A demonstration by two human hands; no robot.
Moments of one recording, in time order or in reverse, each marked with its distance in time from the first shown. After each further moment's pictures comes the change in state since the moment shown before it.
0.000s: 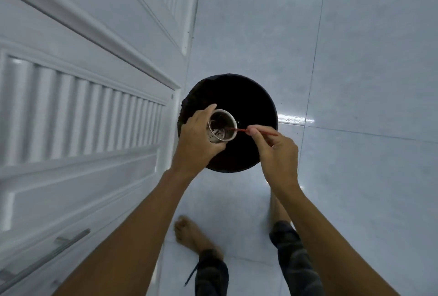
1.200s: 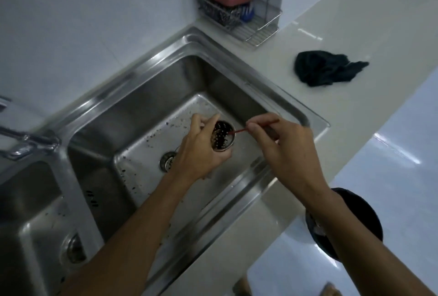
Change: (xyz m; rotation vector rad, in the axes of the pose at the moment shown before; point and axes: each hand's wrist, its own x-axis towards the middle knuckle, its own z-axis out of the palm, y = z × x) left_hand -0.288 -0.103 -0.476 0.055 0.642 -0.275; right_hand -0.284 -0.471 0.215 -0.300 -0.582 -0.949
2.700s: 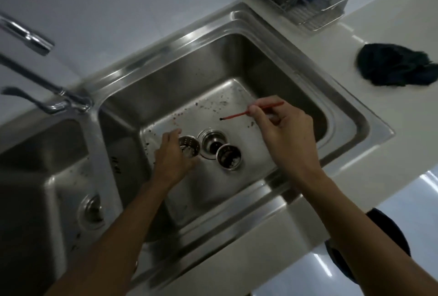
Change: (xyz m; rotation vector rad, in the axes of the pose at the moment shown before) left_hand -0.077 -0.114 -0.011 -0.074 0.044 -0.616; right_hand 0.024 -0.014 0.077 0.147 -0.084 -0.018
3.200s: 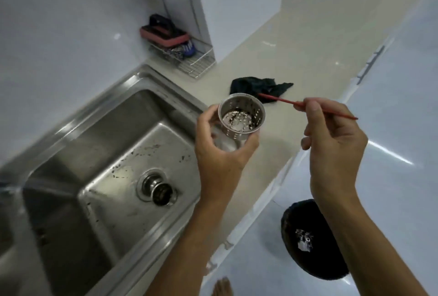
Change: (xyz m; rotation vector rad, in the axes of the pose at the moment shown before) left_hand -0.112 0.328 0.093 -0.736 0.182 0.500; right_hand -0.047 0.054 -0.237 0.451 0.702 0.101
